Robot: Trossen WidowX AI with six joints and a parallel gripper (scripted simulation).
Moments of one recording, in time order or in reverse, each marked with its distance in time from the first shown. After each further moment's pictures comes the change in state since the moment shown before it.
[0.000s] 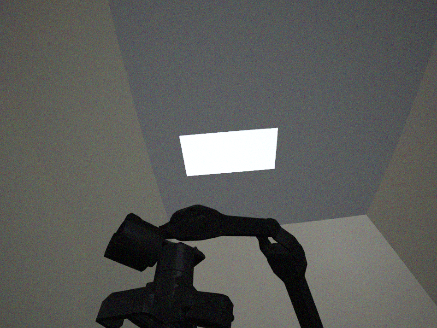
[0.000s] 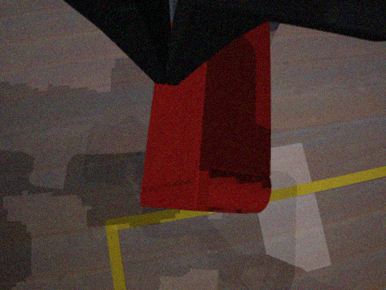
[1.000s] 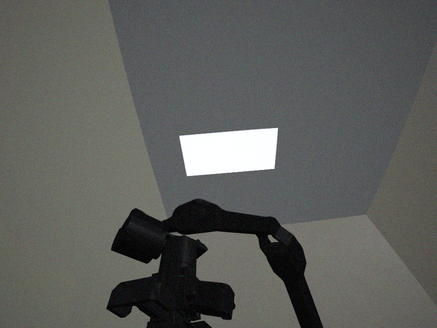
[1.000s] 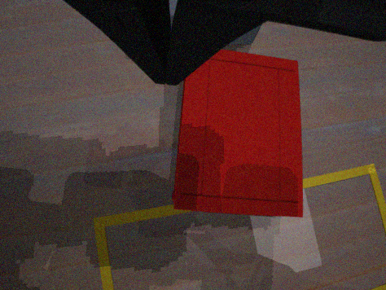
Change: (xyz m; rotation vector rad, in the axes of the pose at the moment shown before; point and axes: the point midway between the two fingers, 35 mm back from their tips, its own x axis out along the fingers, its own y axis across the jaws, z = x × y) arm -0.018 0.007 0.001 0.005 0.010 0.022
